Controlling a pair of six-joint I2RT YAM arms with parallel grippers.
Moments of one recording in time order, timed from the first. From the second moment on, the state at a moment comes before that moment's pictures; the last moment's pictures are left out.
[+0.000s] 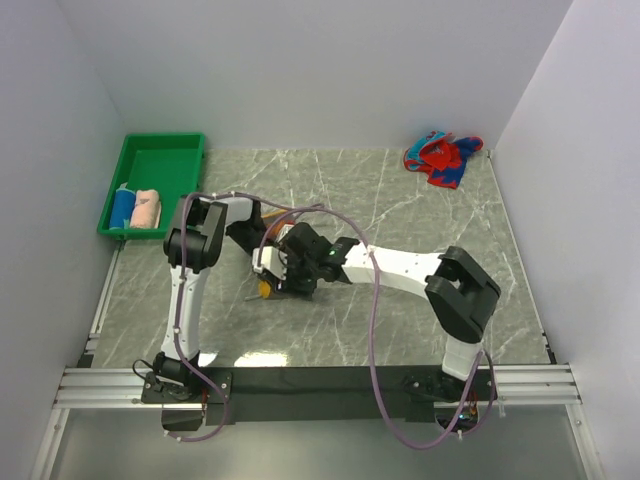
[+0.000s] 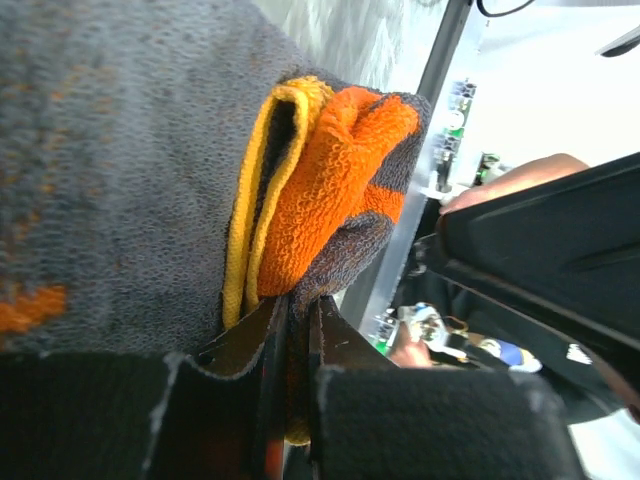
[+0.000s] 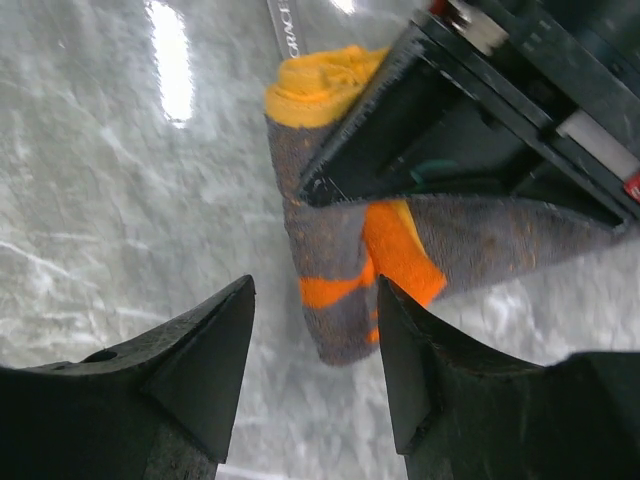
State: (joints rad) left arm -0.28 2.39 1.59 -1.39 1.00 0.74; right arm 0.96 1.79 1.24 -0.40 -0.23 -0.51
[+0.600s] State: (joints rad) left arm -0.17 2.38 1.54 -1.47 0.97 0.84; right arm 1.00 2.01 1.39 -0.40 -0.29 -0.58
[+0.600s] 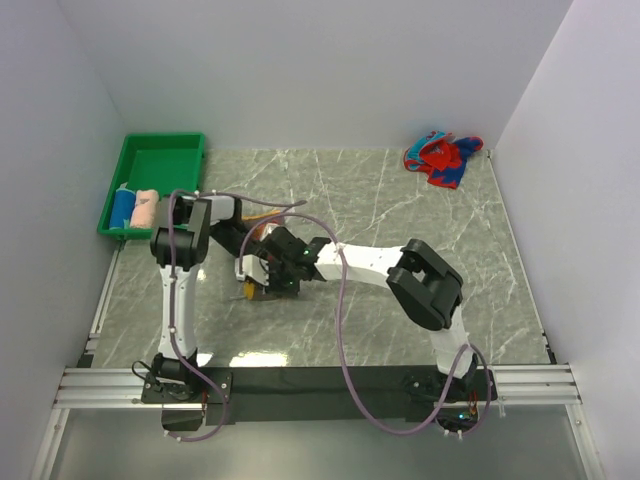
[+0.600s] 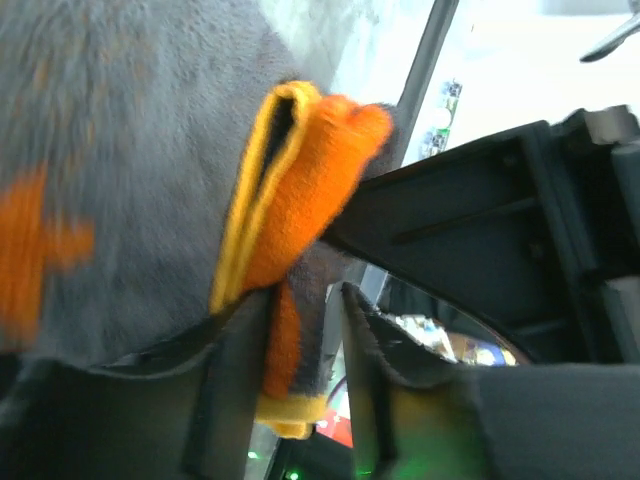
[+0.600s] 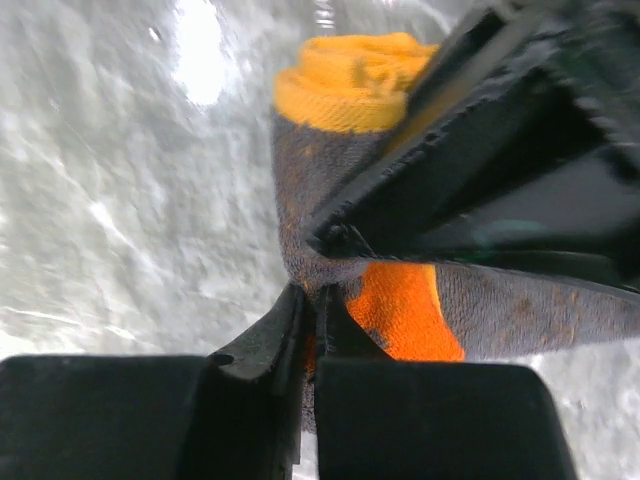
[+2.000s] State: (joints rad) left arm -0.33 1.01 0.63 -0.78 0.61 1.19; right arm 0.81 2.53 1.97 -0.93 -1.10 -0.06
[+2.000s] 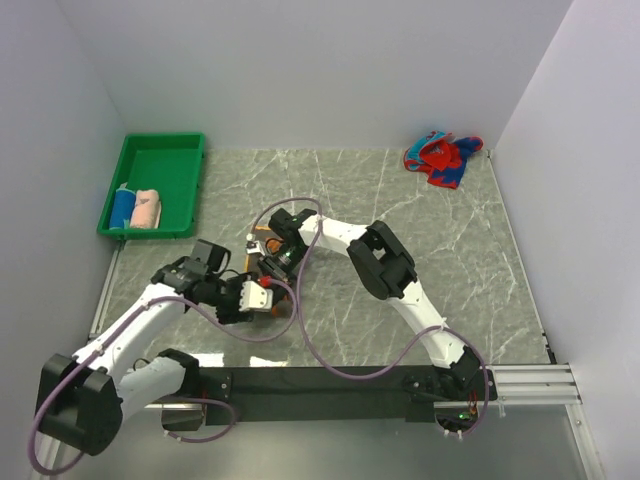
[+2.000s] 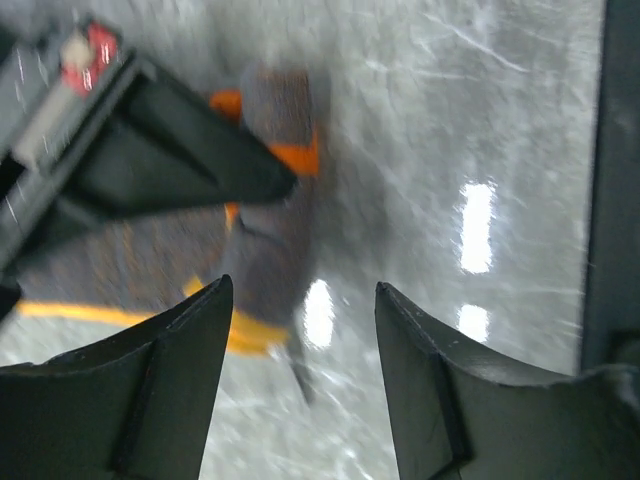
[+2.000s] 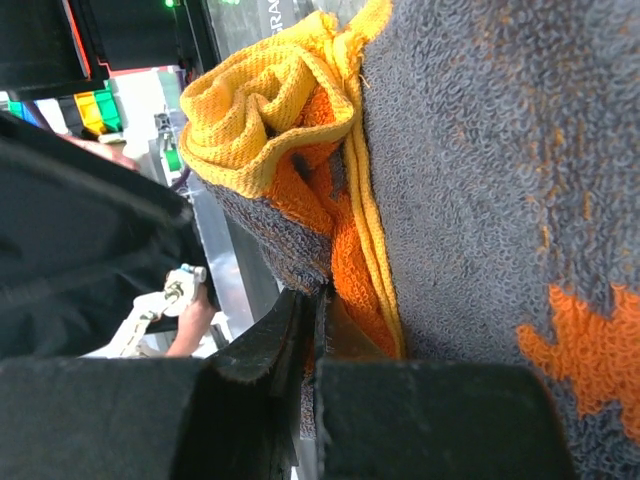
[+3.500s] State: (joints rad) left arm -0.11 2.08 1.29 -1.29 0.82 1.14; right arm 0.63 1.63 1.37 -0.59 -0.52 -0.16
